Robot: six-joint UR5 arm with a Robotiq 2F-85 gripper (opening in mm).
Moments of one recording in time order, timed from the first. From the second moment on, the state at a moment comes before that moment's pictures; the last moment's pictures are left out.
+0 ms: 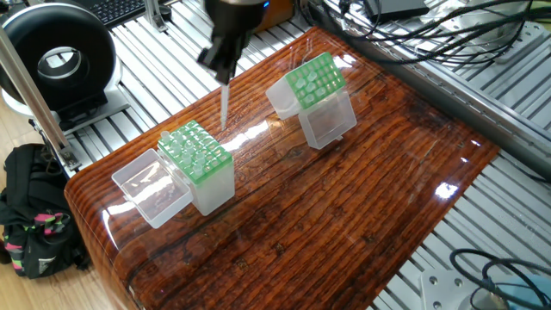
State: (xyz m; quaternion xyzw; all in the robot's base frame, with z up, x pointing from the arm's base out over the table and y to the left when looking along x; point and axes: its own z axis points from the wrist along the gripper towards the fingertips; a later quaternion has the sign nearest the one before) arm 0.488 0.194 0.289 -0.19 0.98 -0.01 0.11
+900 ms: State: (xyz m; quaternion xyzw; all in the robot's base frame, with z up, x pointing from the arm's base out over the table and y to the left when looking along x) arm 0.486 0.196 0.275 -0.18 0.98 0.00 0.11
